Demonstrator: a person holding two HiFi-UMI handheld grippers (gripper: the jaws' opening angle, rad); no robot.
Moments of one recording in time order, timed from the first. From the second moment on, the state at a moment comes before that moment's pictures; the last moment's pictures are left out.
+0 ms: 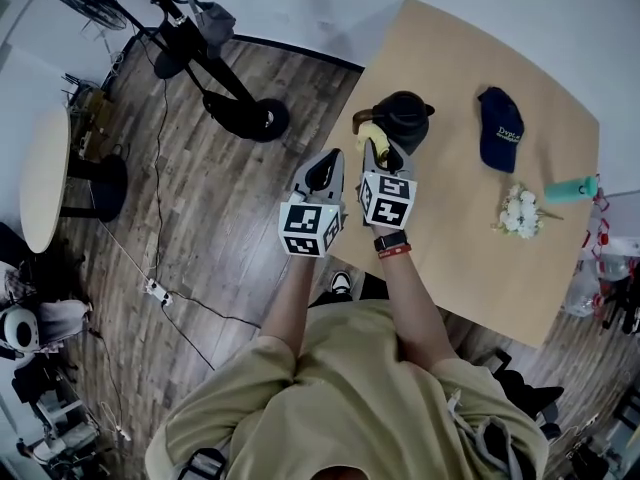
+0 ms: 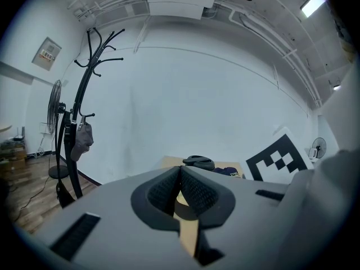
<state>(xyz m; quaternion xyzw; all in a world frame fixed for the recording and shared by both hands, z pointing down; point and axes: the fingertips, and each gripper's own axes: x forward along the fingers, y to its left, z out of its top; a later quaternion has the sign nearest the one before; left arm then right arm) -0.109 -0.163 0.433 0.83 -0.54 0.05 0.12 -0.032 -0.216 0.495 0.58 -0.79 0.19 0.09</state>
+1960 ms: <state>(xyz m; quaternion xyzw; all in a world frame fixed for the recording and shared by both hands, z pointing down) -0.085 -0.153 0.457 0.84 -0.53 0.07 0.12 0.011 -0.209 0.512 0.60 -0.77 0.21 0.08</state>
